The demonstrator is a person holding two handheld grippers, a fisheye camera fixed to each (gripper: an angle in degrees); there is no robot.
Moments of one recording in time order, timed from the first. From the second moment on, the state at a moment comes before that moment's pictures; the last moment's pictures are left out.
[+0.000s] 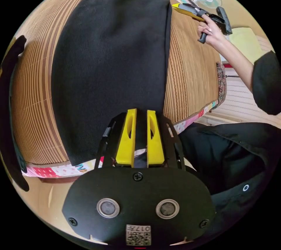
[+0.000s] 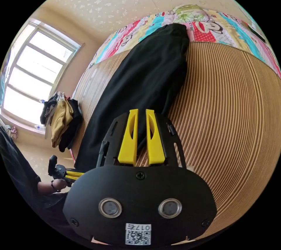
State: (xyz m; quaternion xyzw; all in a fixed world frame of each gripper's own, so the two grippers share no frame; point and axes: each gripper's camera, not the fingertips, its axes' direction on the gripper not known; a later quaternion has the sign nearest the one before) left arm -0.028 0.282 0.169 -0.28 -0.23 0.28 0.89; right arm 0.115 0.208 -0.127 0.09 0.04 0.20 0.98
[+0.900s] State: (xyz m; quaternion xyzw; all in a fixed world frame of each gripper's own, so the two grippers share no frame) left arm -0.114 0.242 0.043 -0.14 -0.19 0.26 0.94; right arm -0.028 0.402 -0.035 0.08 -0.15 0.30 0.94
